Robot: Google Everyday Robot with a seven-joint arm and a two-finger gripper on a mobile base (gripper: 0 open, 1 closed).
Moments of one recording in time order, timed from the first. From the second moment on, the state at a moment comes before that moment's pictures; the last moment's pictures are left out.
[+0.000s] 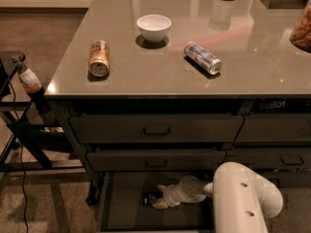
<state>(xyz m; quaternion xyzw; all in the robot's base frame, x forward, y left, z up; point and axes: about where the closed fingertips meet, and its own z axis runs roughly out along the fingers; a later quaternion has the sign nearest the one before) 0.538 -0.026 0.106 -0.58 0.75 0.23 0.24</state>
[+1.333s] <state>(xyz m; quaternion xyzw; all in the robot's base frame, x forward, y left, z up) 0.533 -0.012 0.186 -0.58 0.74 0.21 0.28</state>
